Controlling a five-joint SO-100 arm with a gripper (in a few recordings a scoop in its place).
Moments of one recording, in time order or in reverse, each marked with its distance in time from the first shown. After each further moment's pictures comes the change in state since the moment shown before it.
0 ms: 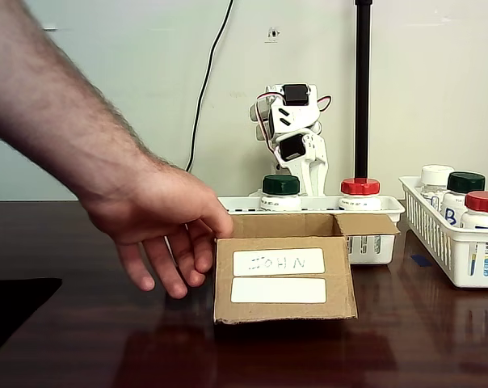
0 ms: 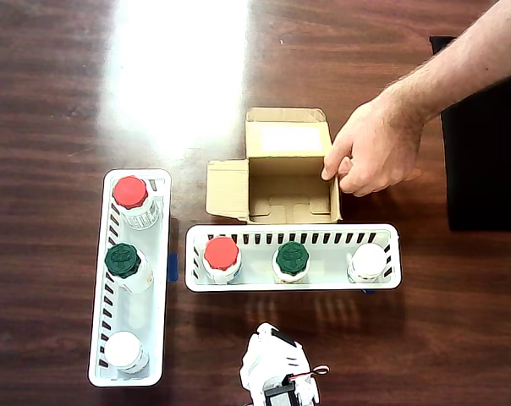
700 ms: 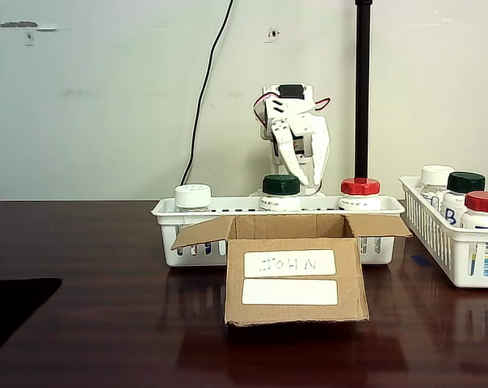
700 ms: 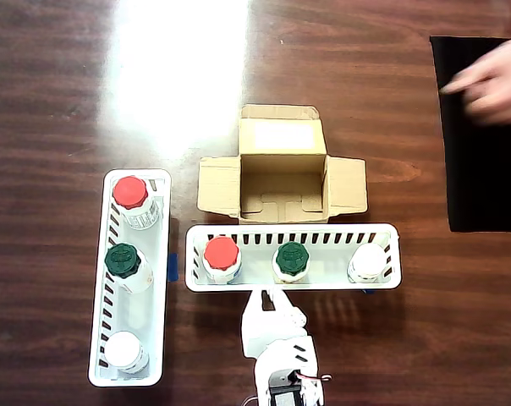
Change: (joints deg) arm 9.7 0.0 0.2 -23.6 53.1
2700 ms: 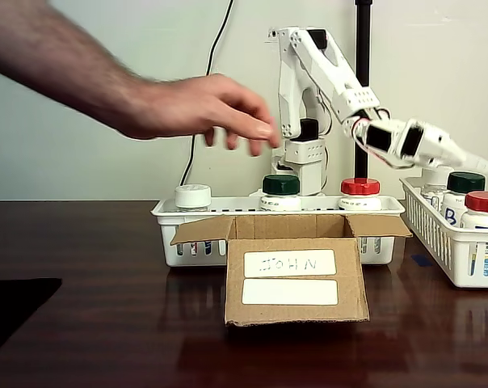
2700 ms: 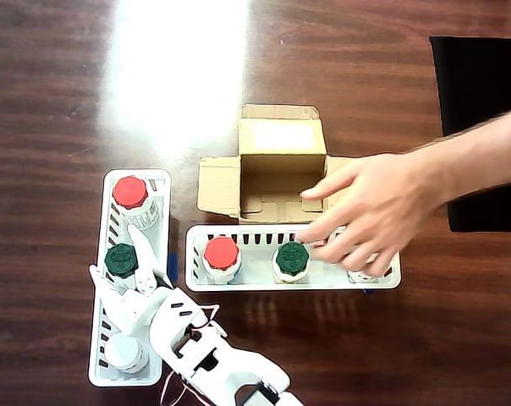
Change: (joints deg) arm -40.9 -96.3 -28.6 -86.2 -21.4
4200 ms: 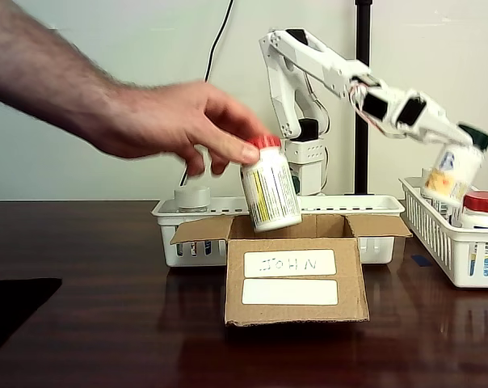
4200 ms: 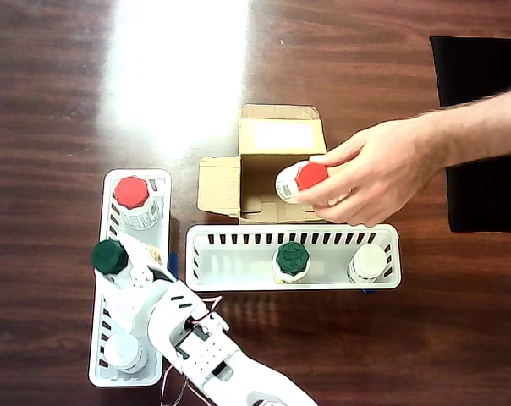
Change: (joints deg) arm 0.7 24.4 -10.3 41.8 -7.9
